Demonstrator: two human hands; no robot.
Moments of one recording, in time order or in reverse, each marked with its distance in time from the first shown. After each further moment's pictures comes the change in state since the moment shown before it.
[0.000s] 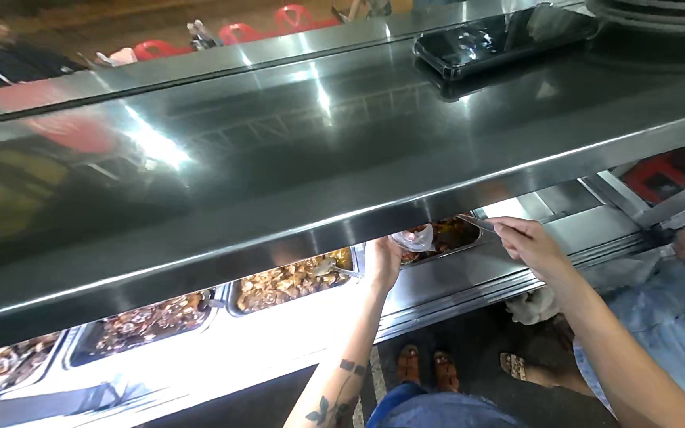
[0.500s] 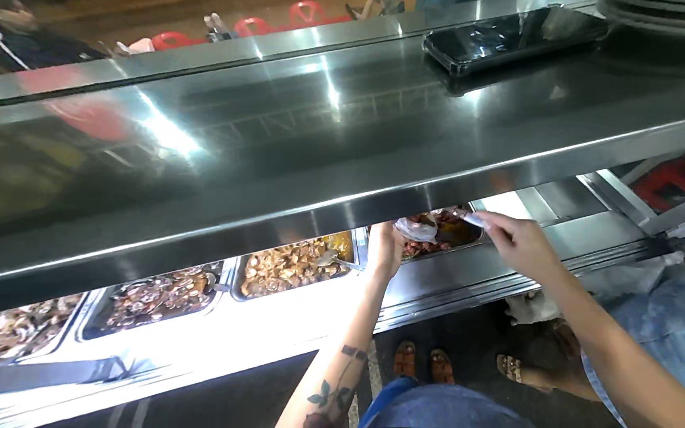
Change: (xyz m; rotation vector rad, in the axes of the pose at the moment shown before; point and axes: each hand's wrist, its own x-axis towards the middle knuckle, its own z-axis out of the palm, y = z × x) left_hand -0.002 0.007 0.011 0.092 -0.075 0.073; right_hand -0.002 -0.020 0.008 -0.593 0.036 -0.460
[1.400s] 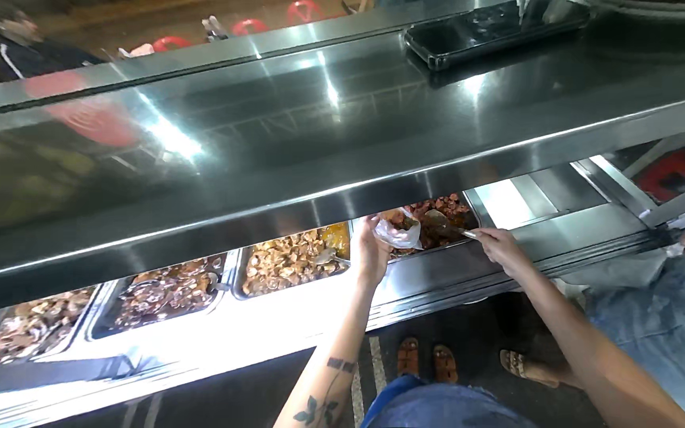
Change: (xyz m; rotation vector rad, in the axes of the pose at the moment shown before) left_hand -0.013 0.007 -0.013 -0.008 0.091 -0.016; right_hand -0.015 0.070 0.071 0.507 -0.162 0.685
